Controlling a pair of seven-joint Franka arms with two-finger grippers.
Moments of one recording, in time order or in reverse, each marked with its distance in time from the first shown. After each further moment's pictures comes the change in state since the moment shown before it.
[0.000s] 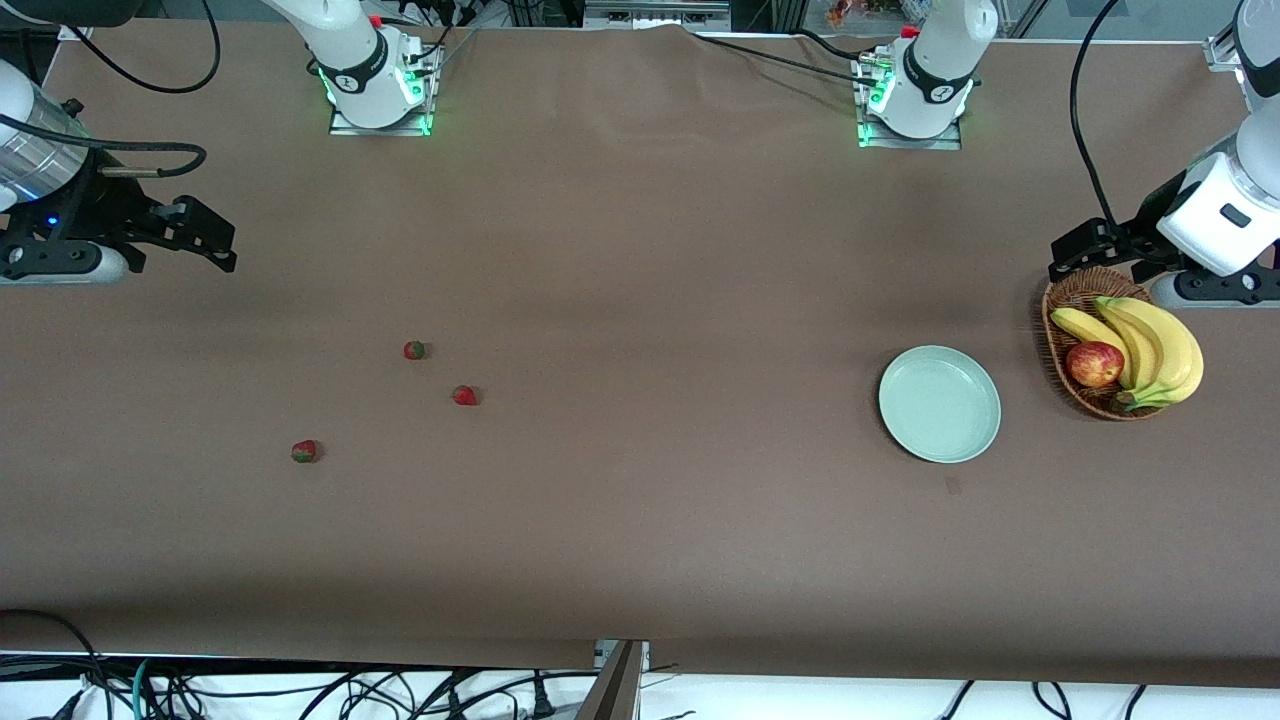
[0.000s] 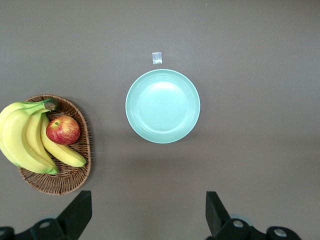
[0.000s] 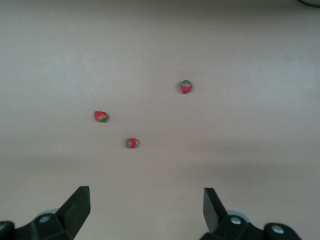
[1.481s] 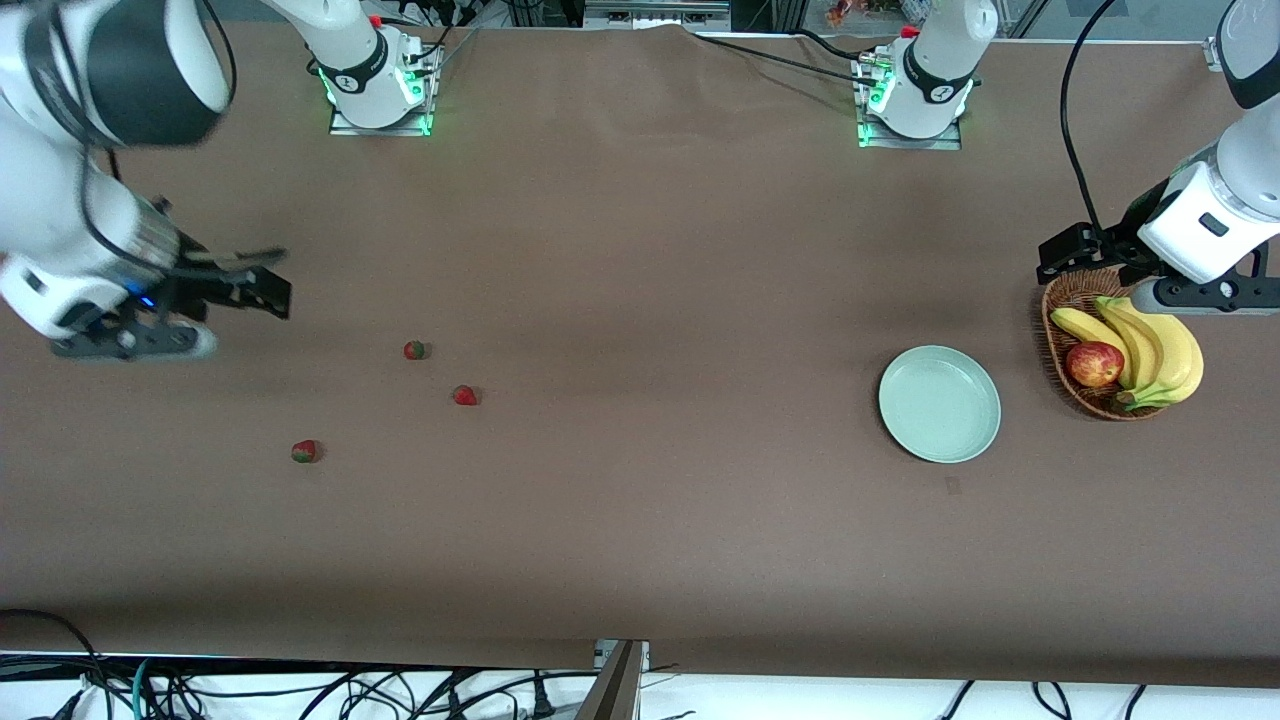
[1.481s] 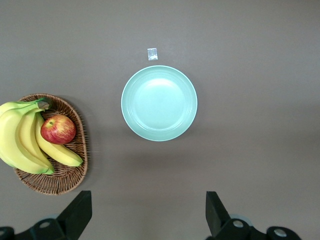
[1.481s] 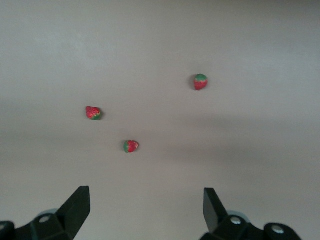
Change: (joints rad) left arm -0.003 0.015 -0.012 0.000 0.000 -0.004 0.002; right arm 0.024 0.208 0.000 -0.013 0.003 0.092 -0.044
